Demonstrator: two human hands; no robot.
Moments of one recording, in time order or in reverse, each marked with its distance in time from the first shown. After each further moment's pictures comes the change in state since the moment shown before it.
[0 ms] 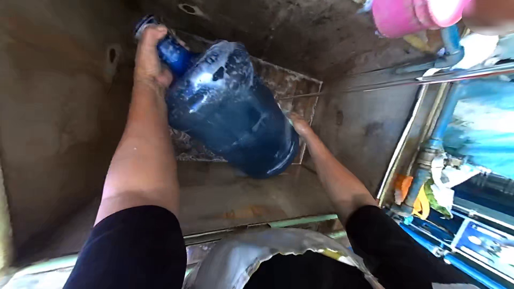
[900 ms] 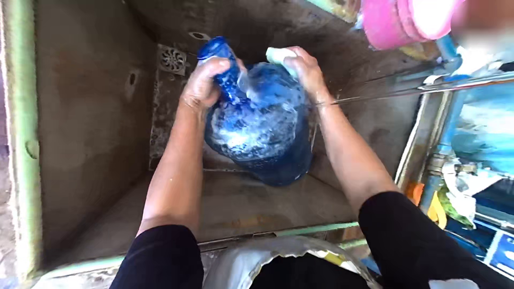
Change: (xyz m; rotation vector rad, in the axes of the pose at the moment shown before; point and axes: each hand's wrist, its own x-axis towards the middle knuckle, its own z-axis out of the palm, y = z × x) left_hand -0.036 0.010 0.075 -0.036 -0.598 0.168; right_hand 0.004 -0.167 -0.042 0.141 0.079 -0.804
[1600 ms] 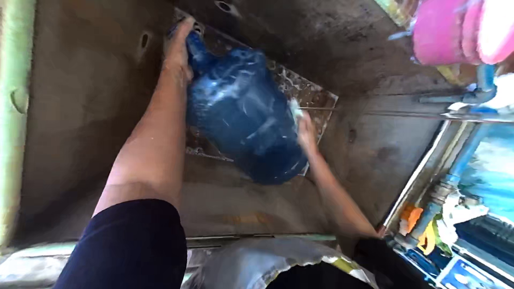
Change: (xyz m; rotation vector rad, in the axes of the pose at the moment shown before) left_hand -0.008 -0.009 -0.097 0.152 0.857 -0.360; right_hand -0.114 0.076 0.051 -0.261 0.021 0.378
